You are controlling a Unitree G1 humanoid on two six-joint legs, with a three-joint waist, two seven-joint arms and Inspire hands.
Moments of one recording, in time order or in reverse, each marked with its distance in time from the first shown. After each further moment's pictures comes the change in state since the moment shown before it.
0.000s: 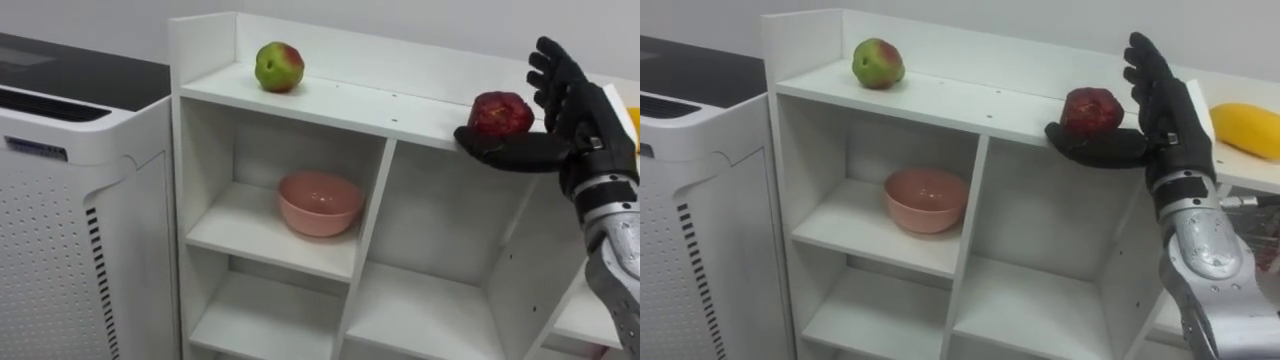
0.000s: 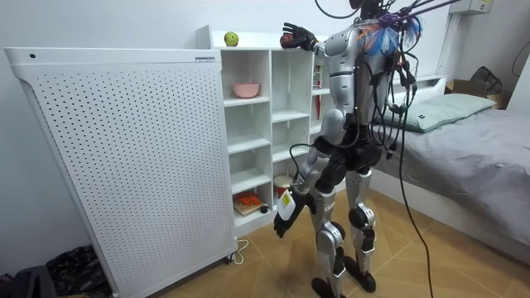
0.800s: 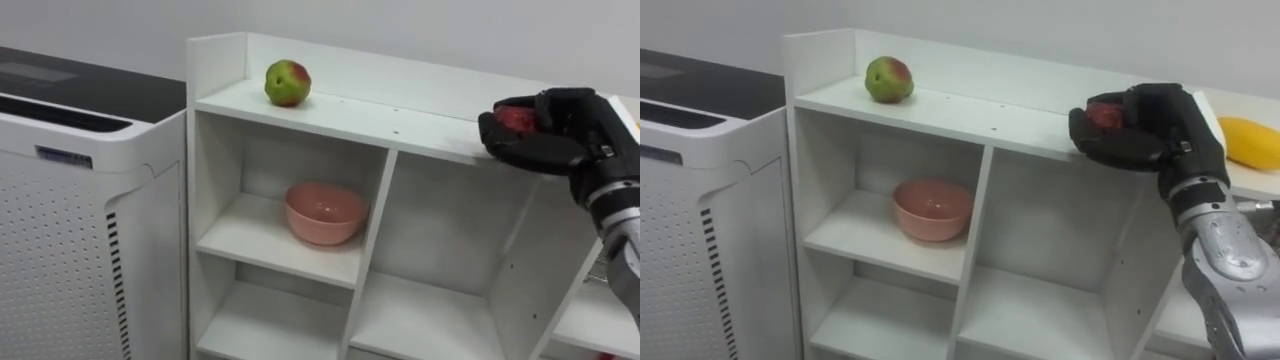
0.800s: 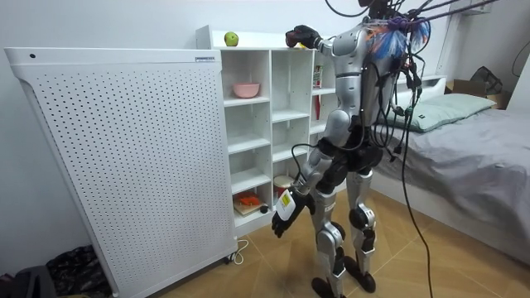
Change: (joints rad) left arm 0.002 0.001 -0.001 -0.005 0.002 0.001 0.009; right arm 0.000 -0.062 0.020 0.077 0.075 -0.005 0.056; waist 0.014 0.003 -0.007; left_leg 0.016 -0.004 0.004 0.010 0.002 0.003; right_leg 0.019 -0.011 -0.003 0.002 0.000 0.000
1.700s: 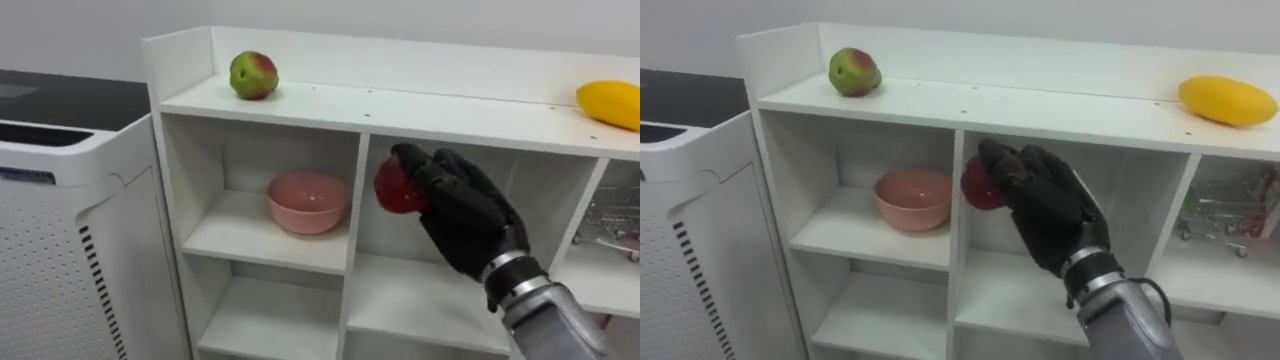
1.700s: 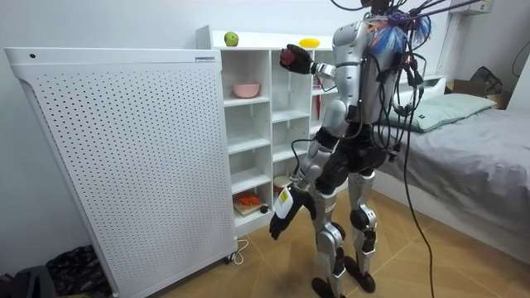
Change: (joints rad) left arm -0.015 -0.007 -0.112 0.027 -0.013 0.085 0.032; right arm 0.228 0.201 0.181 -0.274 0.760 0.118 0.195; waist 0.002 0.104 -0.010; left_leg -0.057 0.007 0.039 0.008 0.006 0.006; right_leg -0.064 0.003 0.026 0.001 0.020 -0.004
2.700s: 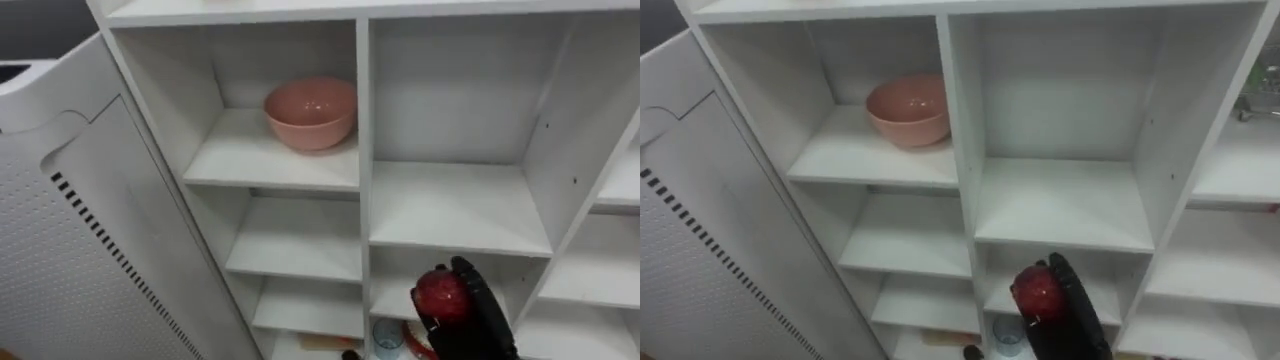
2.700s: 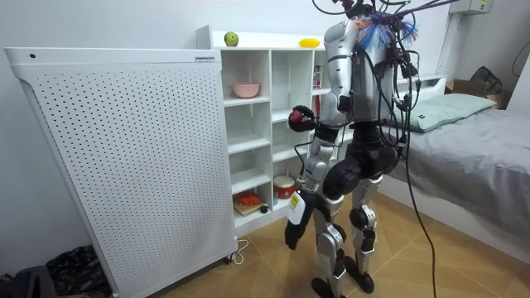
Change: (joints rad) left arm -0.138 -0.042 -0.197 0.101 -0.350 0.000 0.016; right arm 0.004 0.150 -0.127 0.651 0.500 0.015 0.117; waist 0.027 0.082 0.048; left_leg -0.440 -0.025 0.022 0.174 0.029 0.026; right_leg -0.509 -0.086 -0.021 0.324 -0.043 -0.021
